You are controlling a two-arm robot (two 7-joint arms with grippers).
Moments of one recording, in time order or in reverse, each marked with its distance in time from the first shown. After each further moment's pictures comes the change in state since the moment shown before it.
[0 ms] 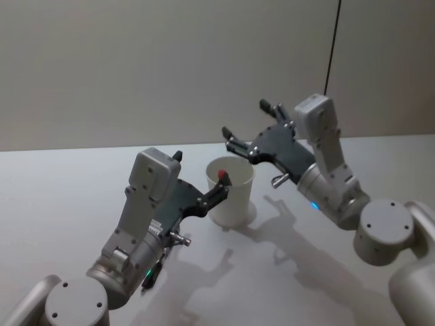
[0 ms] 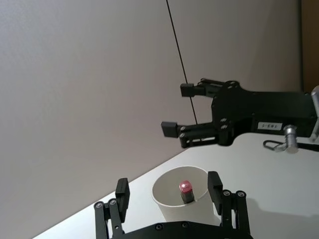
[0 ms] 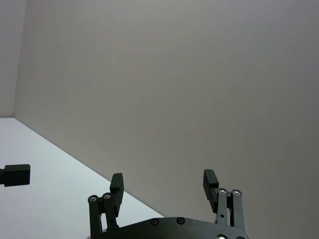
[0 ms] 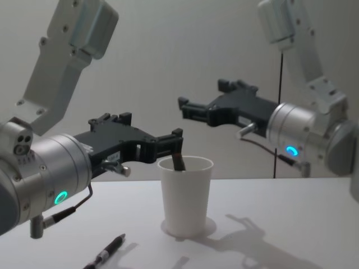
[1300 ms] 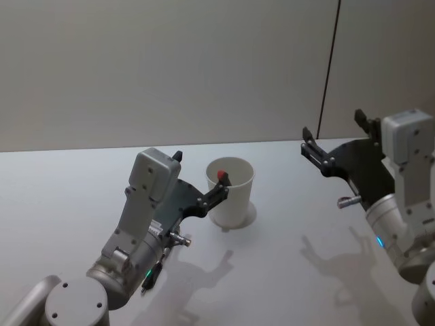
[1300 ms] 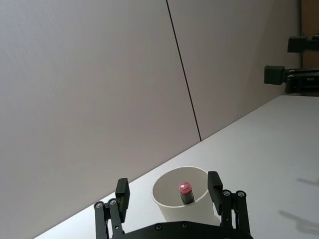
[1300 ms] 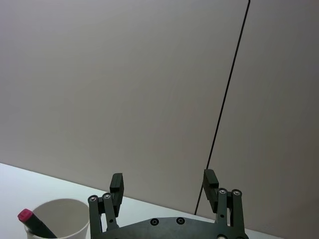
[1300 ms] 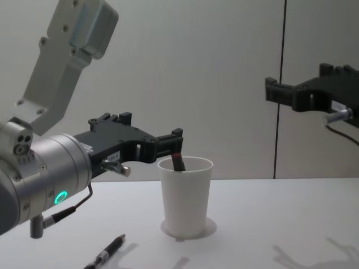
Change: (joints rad) left arm 0.000 0.000 0.000 0.000 0.000 0.000 0.000; right arm -0.371 0.151 0.029 -0.587 0.037 0.283 -0.372
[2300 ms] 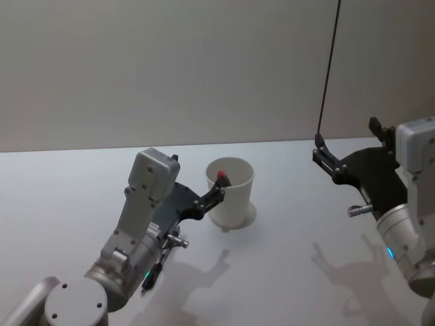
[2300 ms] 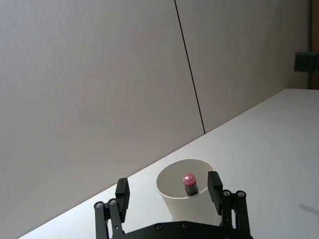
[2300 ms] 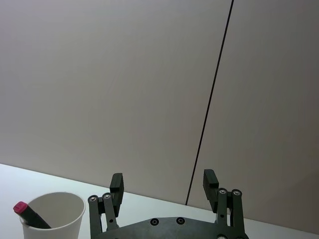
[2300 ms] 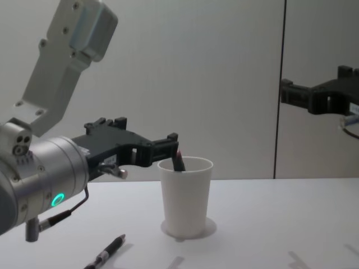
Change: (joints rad) left arm 0.009 0.001 -0.004 -0.014 -0.001 0.040 0.022; right arm -0.058 0.019 0.005 -0.072 0.008 0.033 -0.051
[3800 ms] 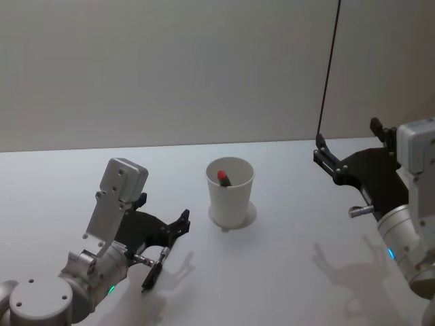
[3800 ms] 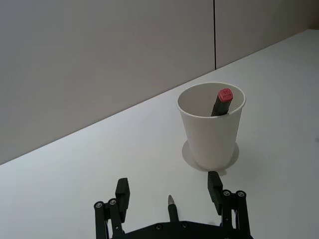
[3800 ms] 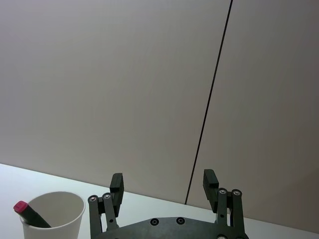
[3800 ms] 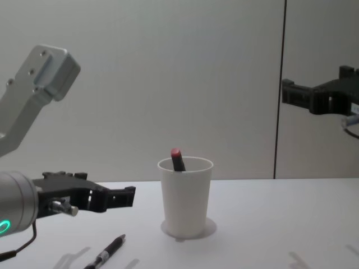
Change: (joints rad) left arm 0.038 0.069 -0.074 -0.019 -0.128 0.253 -0.039; right arm -0.006 0.002 0.000 -0.007 0.001 0.003 -0.005
